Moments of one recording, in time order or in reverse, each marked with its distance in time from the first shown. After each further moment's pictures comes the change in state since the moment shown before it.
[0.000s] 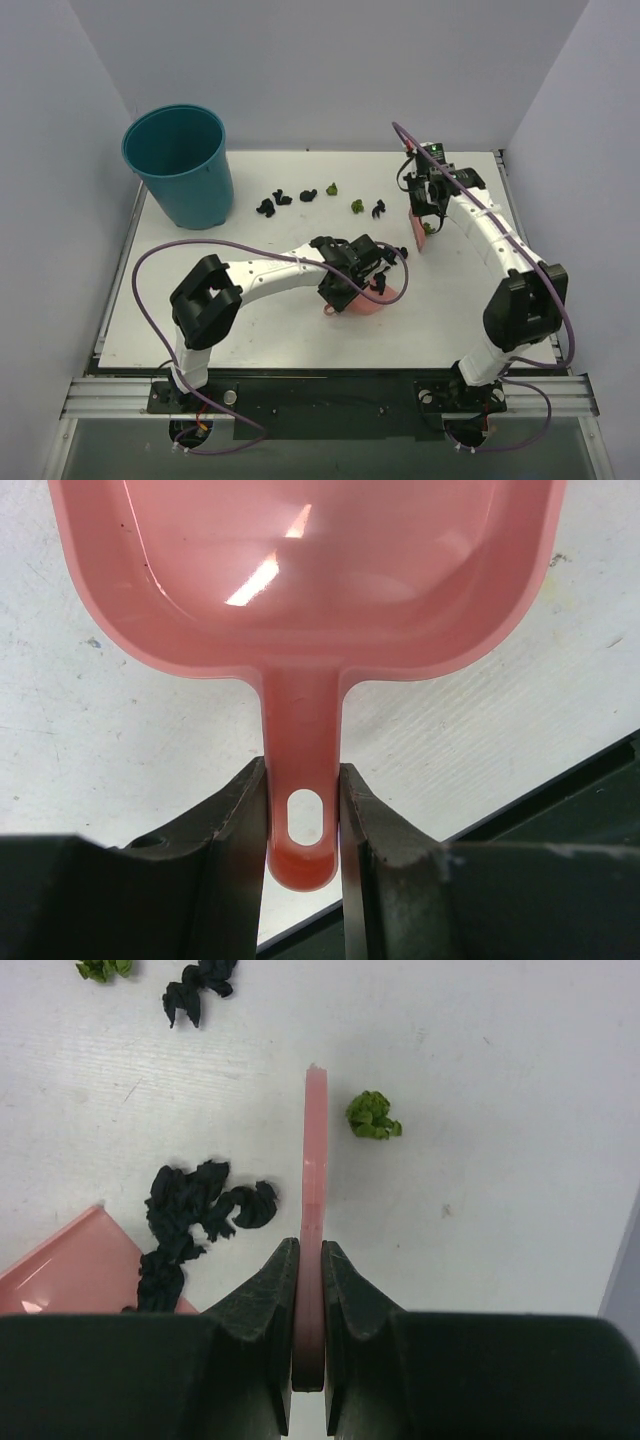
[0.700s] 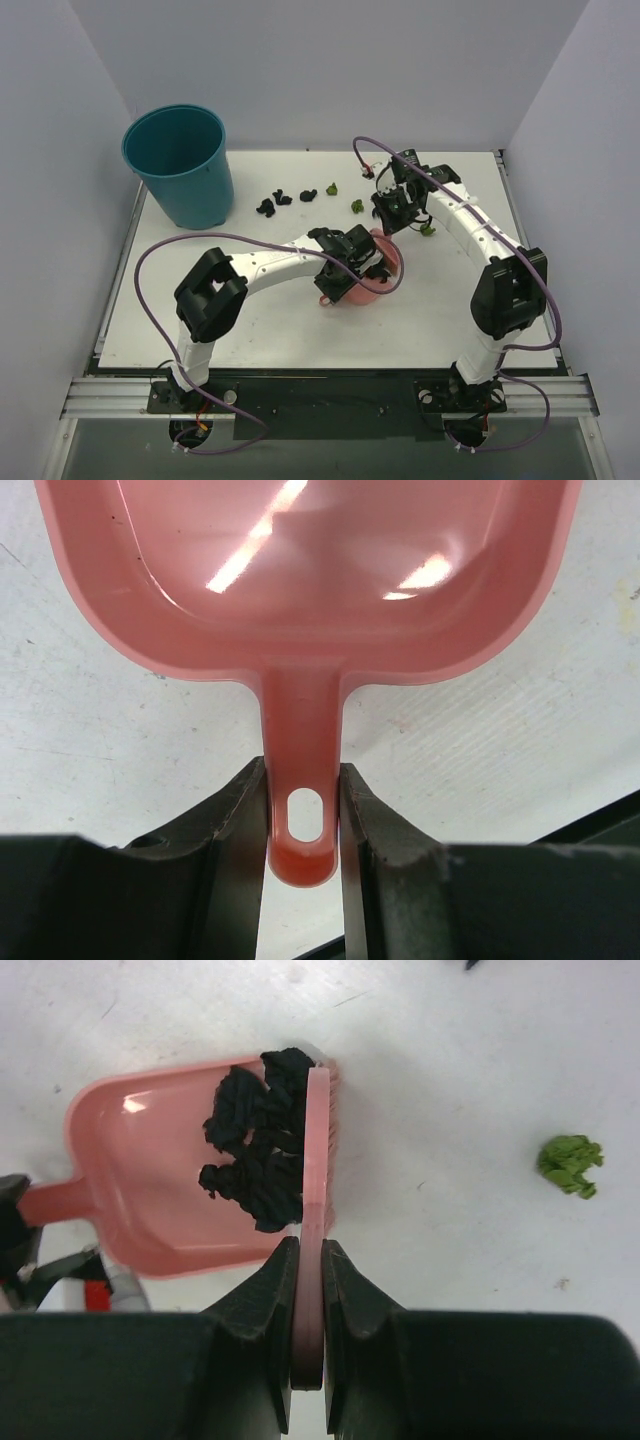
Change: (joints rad) left arm 0.068 0.047 0.032 -0.004 0.010 0.092; right arm 0.093 0.174 0.106 -0.142 -0.321 -0.261
